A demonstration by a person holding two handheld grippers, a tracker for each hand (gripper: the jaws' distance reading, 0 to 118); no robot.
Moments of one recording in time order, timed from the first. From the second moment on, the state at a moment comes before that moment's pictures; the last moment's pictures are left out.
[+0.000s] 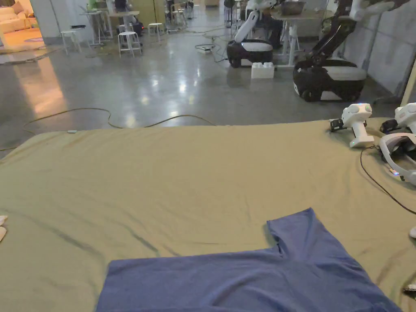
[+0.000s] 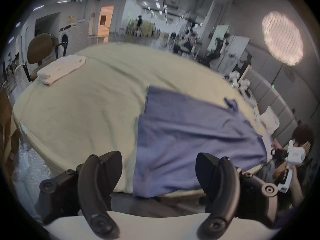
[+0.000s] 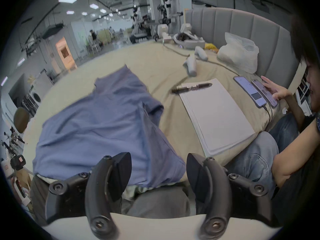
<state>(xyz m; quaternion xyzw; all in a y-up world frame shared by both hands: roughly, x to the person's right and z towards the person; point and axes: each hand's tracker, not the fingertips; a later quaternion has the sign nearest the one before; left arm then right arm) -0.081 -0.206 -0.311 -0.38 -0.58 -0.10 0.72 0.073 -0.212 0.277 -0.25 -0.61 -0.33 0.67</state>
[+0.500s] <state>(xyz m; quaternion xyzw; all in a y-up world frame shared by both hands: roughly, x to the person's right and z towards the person) -0.144 -0.030 -0.206 -0.17 -0.66 0.10 0.73 -0.011 -0.054 0.211 -0.07 -0.56 -0.09 0.82</state>
